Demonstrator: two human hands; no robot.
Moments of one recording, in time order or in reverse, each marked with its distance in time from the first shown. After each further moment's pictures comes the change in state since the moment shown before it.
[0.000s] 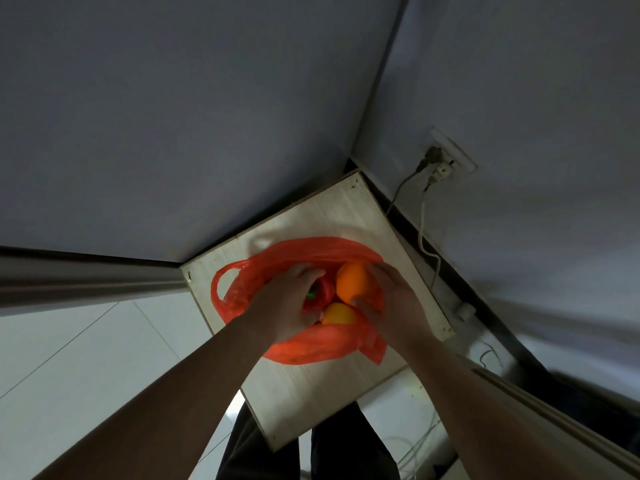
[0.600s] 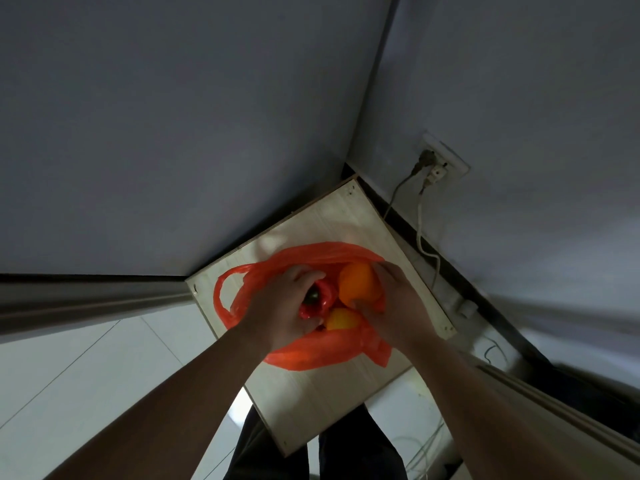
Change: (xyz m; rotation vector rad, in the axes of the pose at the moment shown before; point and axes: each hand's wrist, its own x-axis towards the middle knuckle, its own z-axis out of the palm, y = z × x) left_hand -0.006 -0.006 -0.011 0.047 0.097 0.065; right_hand -0.001 -0.015 -0.009 0.009 0.005 0.079
